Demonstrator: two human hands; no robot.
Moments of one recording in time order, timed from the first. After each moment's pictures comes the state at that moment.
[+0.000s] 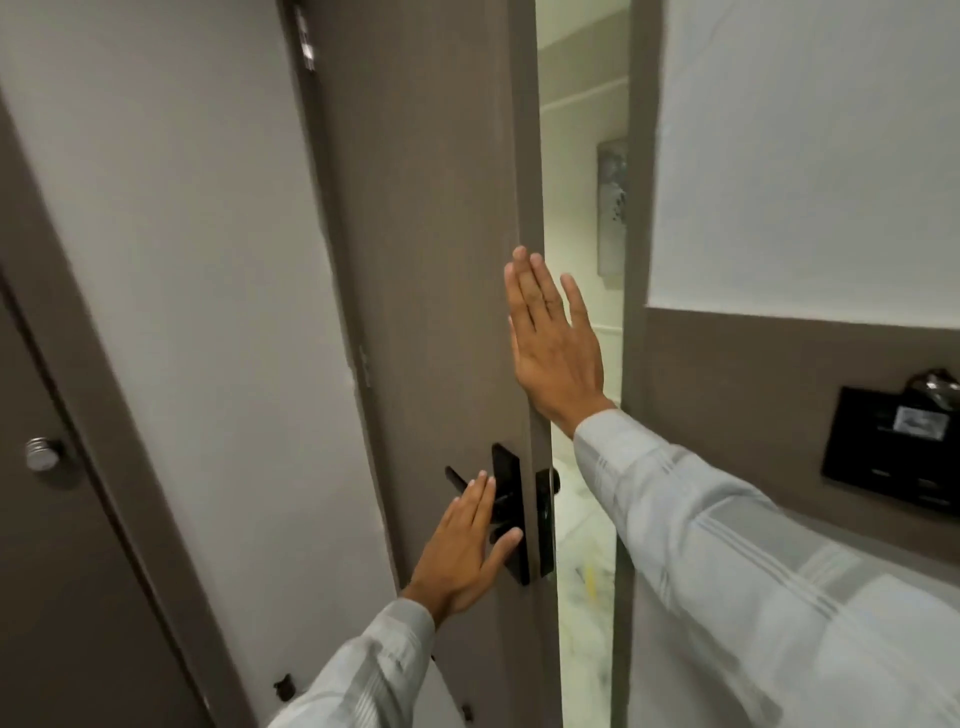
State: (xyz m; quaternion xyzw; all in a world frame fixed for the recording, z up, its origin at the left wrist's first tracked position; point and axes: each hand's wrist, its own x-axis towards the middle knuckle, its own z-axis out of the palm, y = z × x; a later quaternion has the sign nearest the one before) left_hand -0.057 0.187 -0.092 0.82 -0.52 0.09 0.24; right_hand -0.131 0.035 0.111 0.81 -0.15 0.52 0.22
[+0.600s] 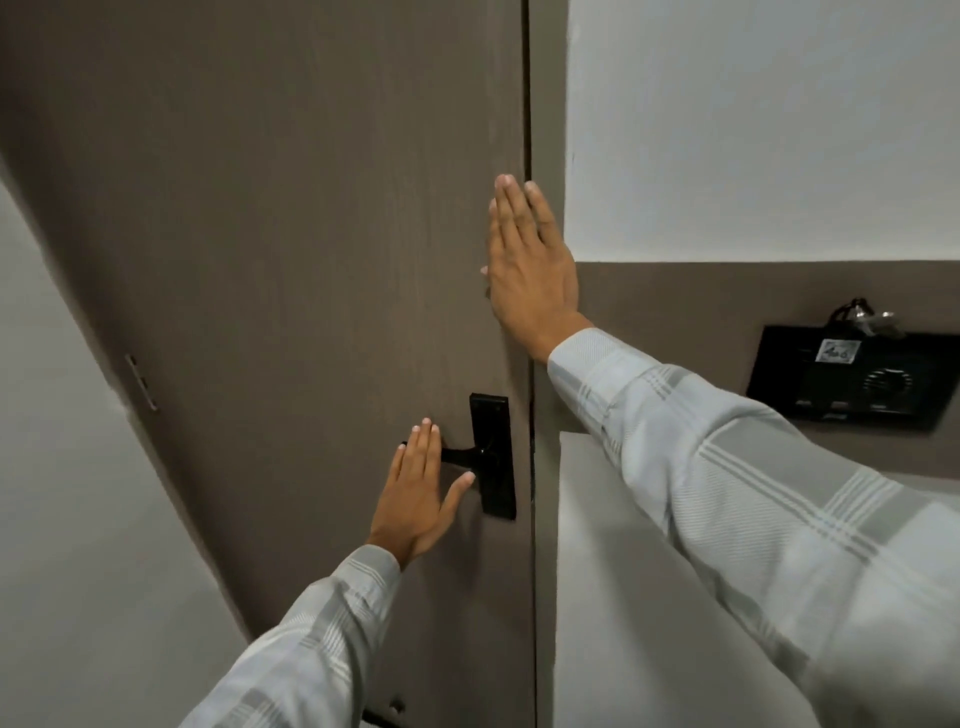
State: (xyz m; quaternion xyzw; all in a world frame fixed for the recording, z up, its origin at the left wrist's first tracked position) left_hand 0.029 0.054 -0.102 0.75 -0.62 0.09 0.21; right_hand -0.123 -0.037 0.139 0.75 -0.43 0.23 0.44
